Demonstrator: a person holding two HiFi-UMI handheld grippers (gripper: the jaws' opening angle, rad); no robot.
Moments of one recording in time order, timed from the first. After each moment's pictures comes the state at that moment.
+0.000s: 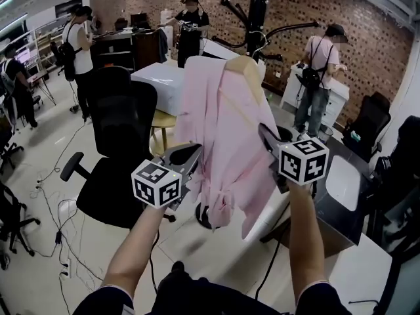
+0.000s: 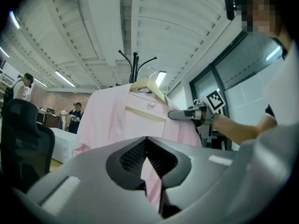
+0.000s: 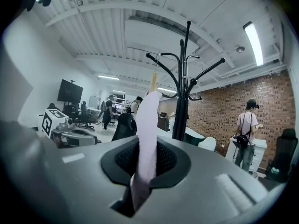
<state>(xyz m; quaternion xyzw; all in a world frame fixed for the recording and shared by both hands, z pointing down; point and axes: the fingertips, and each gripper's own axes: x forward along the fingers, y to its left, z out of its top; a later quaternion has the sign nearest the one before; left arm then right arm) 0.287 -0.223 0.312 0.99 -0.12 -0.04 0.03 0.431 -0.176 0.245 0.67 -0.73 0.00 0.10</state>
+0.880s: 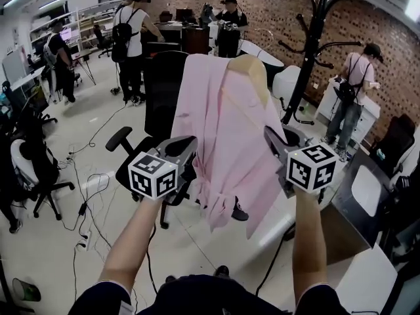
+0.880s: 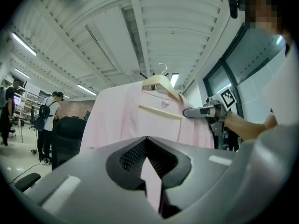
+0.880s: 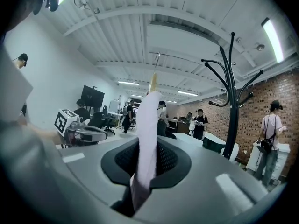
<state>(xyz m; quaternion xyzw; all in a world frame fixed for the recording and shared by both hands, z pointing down) 0.049 -0.216 0.306 0.97 -0.24 -0.03 0.01 0.210 -0.154 0.238 0.58 -0.81 -0.02 0.10</state>
